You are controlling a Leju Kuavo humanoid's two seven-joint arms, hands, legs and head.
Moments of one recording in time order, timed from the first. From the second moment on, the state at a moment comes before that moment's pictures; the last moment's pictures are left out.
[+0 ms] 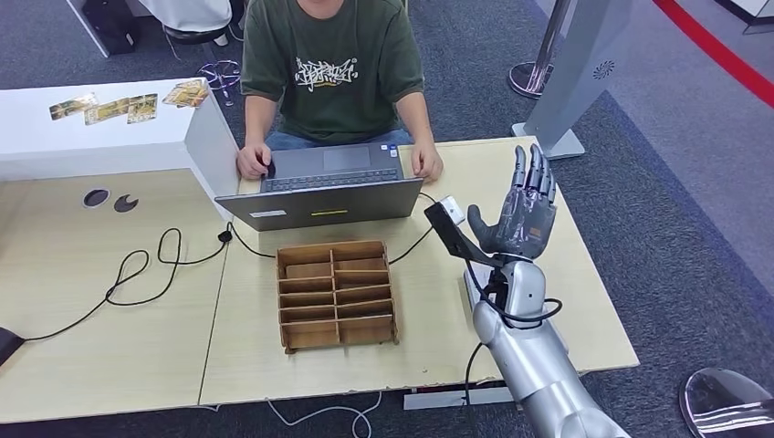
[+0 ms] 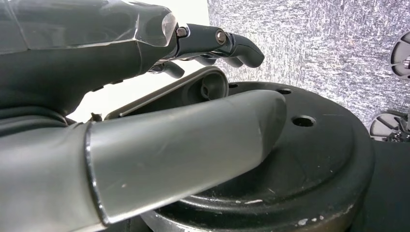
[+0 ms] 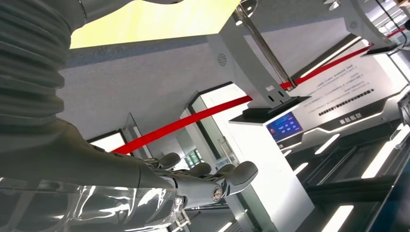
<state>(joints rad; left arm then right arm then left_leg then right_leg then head) -0.13 -0.04 -1.17 -0.15 1.56 0.24 0.30 -0.40 0.08 0.29 -1.06 1.51 -0.65 0.22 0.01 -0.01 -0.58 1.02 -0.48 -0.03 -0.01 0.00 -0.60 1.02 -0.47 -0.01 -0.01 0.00</state>
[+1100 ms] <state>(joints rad) -0.12 -0.04 -1.08 -0.15 1.57 0.24 0.27 -0.10 0.03 0.29 -1.36 1.56 -0.65 0.24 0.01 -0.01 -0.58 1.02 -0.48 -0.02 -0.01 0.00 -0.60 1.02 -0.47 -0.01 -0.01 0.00</state>
